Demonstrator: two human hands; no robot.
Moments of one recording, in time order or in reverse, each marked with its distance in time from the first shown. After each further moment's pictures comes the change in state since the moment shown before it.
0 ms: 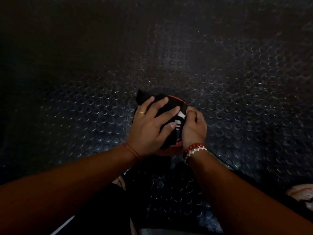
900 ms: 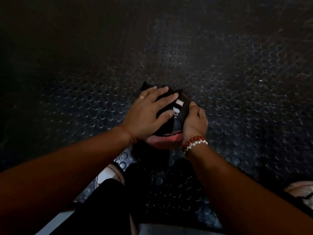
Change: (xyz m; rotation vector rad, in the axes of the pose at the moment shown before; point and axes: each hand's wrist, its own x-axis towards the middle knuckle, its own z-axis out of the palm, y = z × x) left_hand 0.025 -0.020 -0.003 0.026 -0.070 0.090; right_hand 0.003 -0.006 0.003 0.069 0.035 0.089
